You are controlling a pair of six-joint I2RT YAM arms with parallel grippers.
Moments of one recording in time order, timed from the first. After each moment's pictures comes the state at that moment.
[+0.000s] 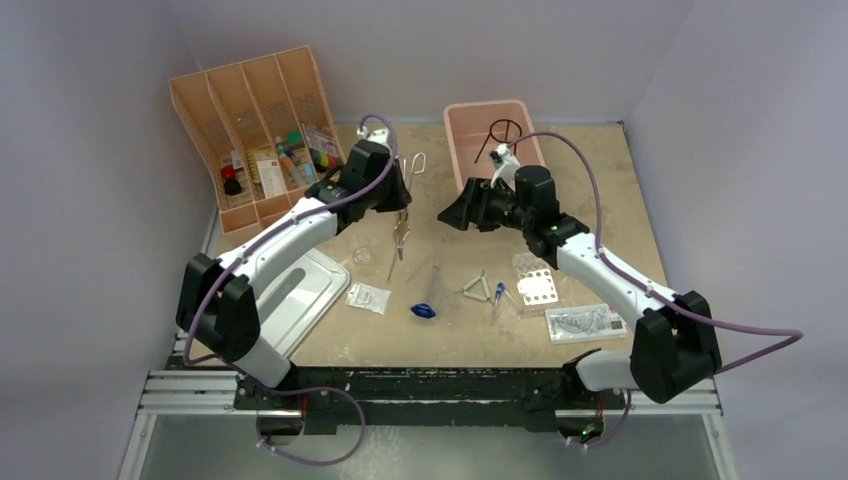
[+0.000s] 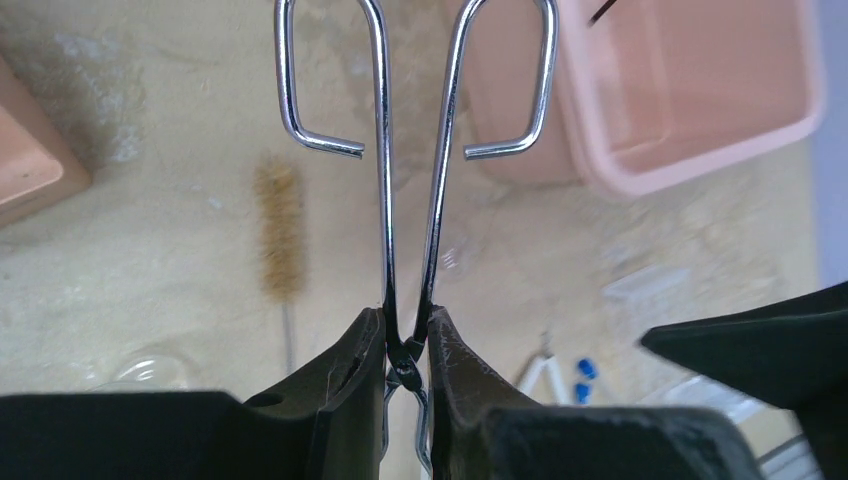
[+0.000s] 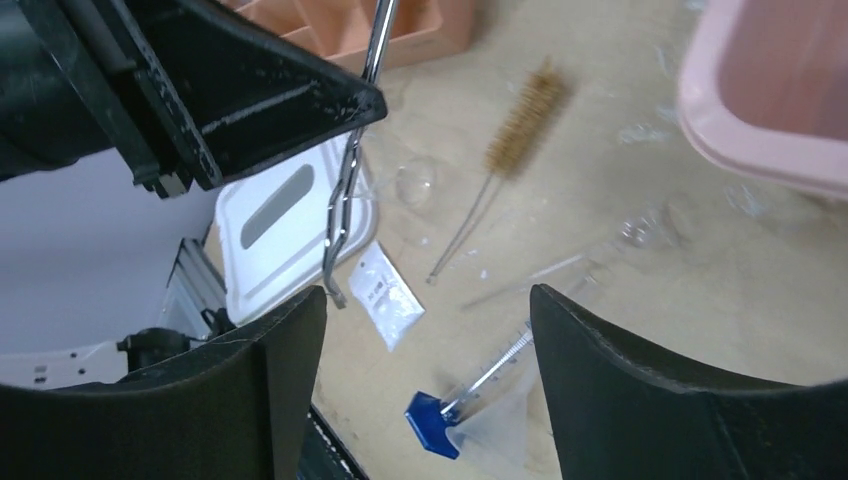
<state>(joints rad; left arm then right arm) -0.56 1.59 1.29 -0.39 -0.04 -0.52 0.44 1.34 0.93 -0.03 -0.39 0.56</state>
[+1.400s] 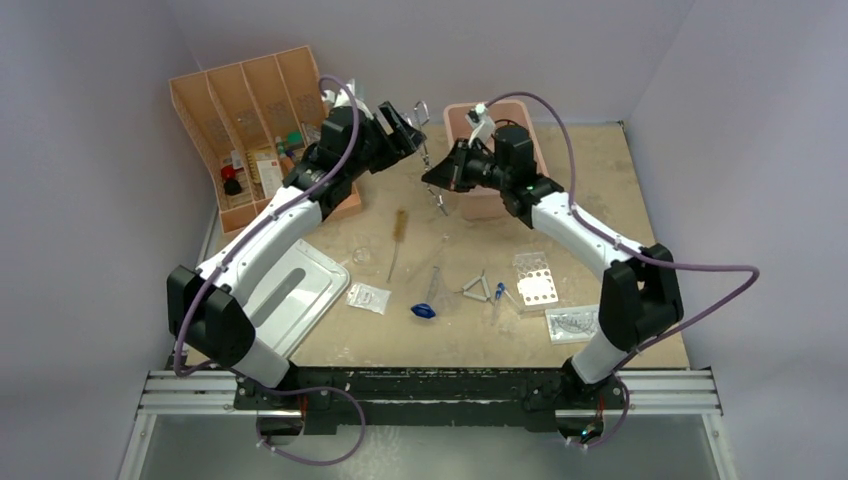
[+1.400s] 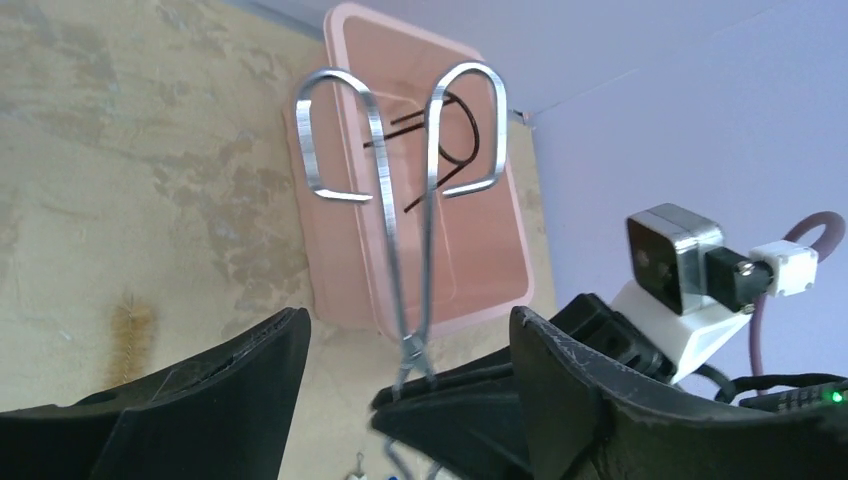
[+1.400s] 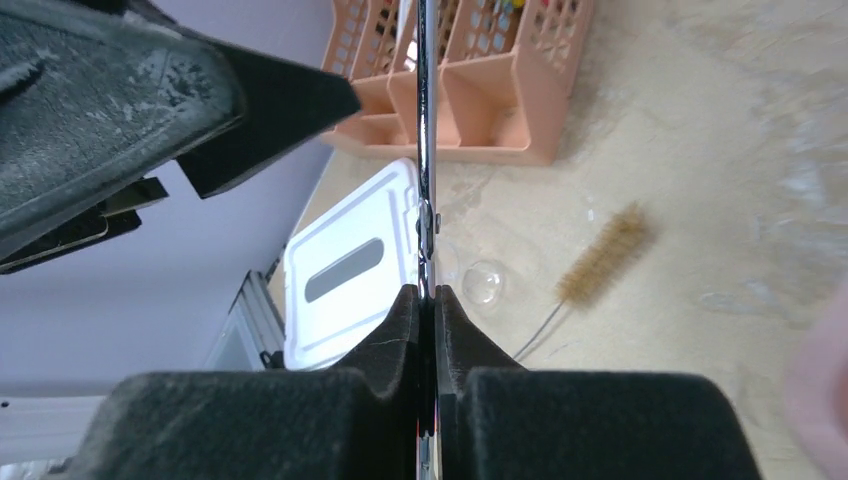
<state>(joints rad) -0.50 1.54 1.43 -0.21 -0.03 -0.85 0.46 1.63 1.25 0.09 -0.52 0.64</state>
